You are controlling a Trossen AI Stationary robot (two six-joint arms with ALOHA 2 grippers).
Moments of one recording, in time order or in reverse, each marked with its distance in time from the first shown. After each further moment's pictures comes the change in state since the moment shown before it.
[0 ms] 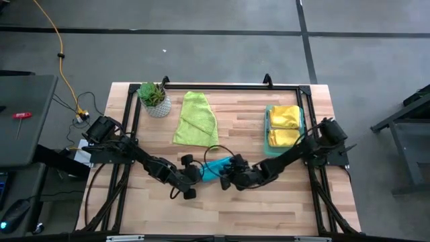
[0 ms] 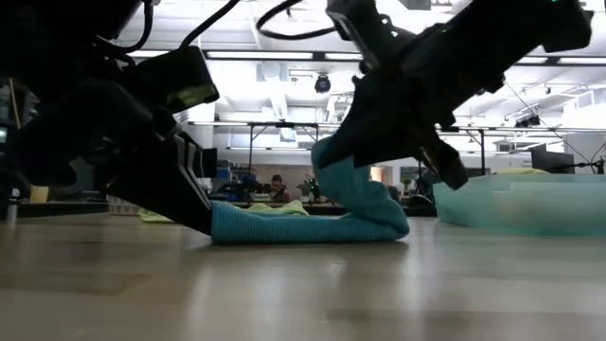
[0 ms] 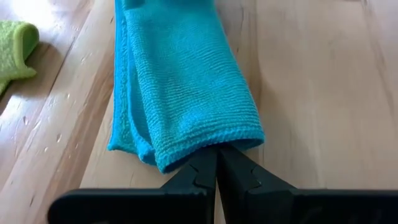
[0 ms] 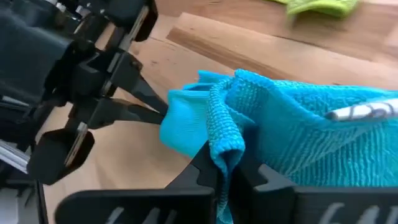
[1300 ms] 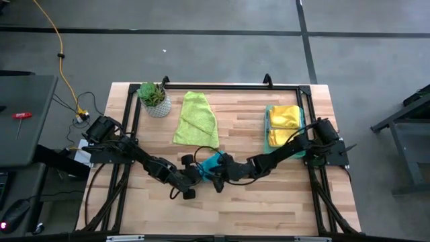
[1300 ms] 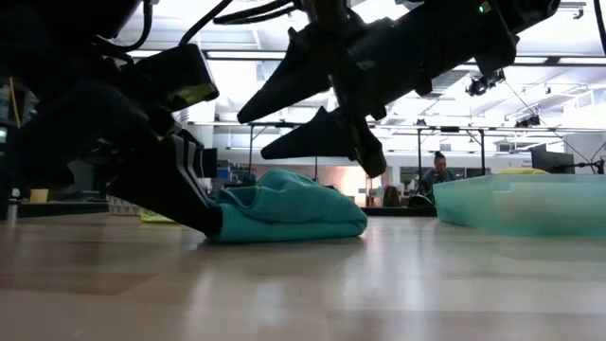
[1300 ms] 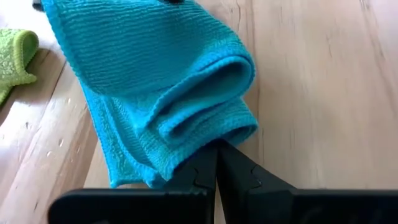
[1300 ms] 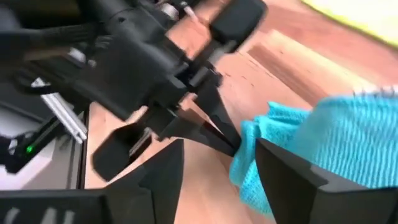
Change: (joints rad) left arm 0.000 -0.002 0.000 -0.003 -0.001 0.035; right arm -0.089 0.081 0.062 0.269 -0.203 -0.371
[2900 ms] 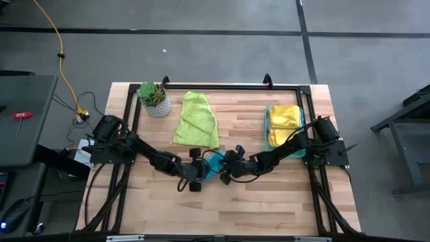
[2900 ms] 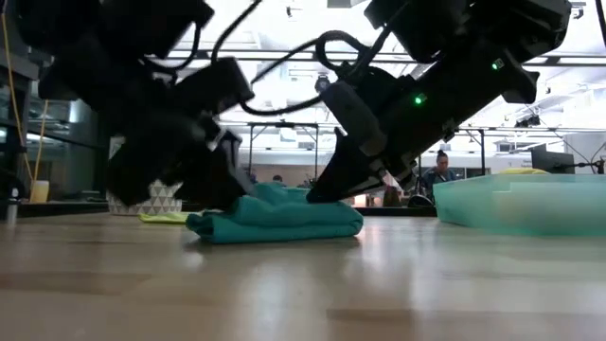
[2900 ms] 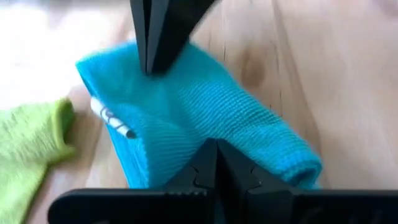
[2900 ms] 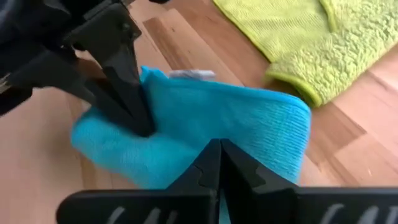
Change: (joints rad) left arm 0.119 0.049 0.000 0.172 0.033 0.259; right arm -0.039 -0.013 -0.123 -0.114 0.174 -0.251
